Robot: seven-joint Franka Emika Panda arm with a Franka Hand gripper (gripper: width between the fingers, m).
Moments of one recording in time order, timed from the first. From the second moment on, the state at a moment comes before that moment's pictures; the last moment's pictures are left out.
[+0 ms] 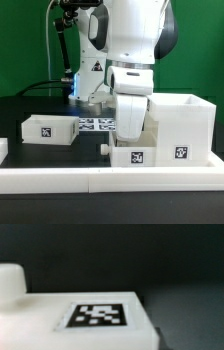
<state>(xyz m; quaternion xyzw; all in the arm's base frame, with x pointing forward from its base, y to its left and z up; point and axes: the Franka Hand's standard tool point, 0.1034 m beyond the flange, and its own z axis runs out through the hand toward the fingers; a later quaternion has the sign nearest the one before) 0.517 0.012 0.011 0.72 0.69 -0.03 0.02</state>
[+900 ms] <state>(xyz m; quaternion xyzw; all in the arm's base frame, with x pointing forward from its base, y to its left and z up) 0.527 0.011 0.047 0.73 0.68 -0.03 0.03</state>
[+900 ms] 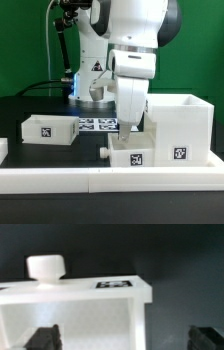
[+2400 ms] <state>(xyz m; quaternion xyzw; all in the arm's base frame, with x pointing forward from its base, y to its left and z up) 0.569 -0.070 0.047 0.69 0.72 0.01 -0.03</state>
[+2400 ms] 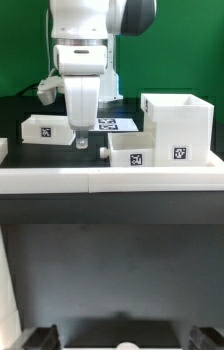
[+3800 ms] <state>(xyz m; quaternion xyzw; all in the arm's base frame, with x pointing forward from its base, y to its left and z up) 0.555 -0.036 0.019 0.70 0.71 0.03 -0.08</state>
